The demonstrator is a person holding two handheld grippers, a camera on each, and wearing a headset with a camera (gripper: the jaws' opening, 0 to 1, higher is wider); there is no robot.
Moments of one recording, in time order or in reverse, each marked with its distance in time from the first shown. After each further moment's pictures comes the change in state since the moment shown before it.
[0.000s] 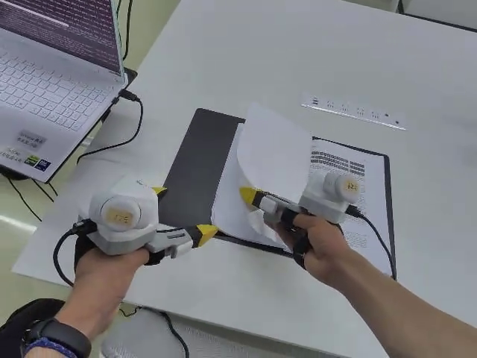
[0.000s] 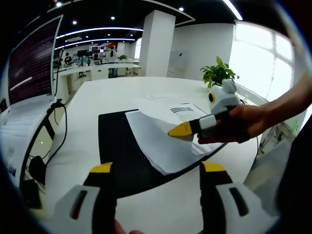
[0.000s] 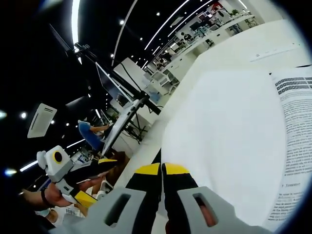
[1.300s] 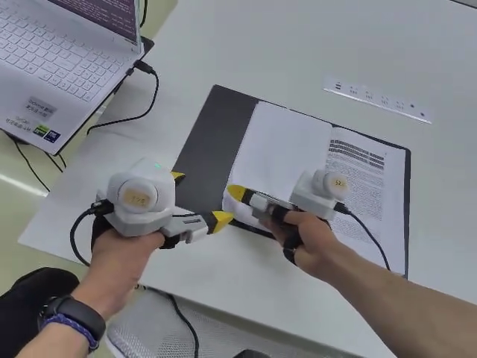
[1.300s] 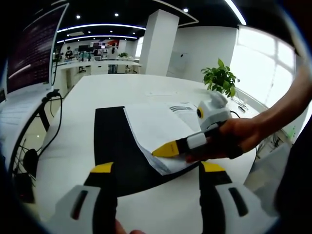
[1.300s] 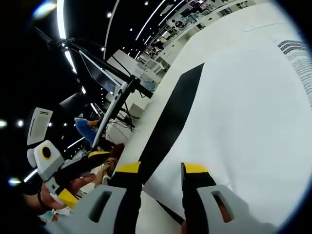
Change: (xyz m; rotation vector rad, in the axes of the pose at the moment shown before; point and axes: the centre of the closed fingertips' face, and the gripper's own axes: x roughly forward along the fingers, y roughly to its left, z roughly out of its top) left arm 0.014 0.002 -0.010 -0.058 0.003 -0.027; right arm 0.034 -0.016 -0.039 0.082 0.100 -0.018
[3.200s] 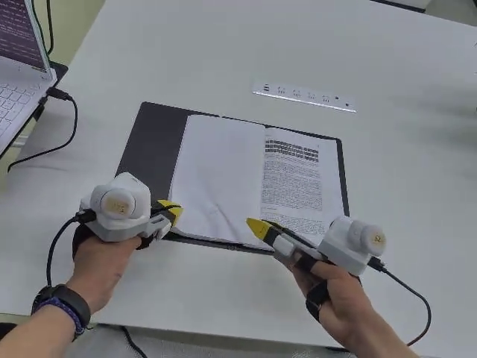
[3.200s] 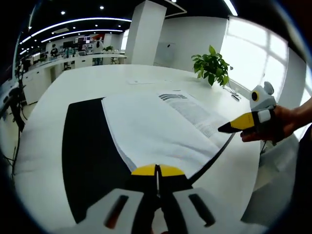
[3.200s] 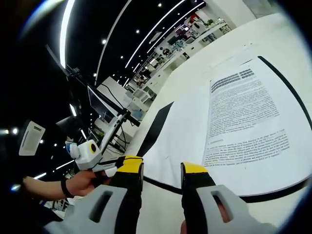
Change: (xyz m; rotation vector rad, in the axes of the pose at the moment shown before) left arm 0.076 -0.021 -0.013 0.055 0.073 -0.110; right arm -0.159 -0.030 0.001 0.034 -0.267 -0.126
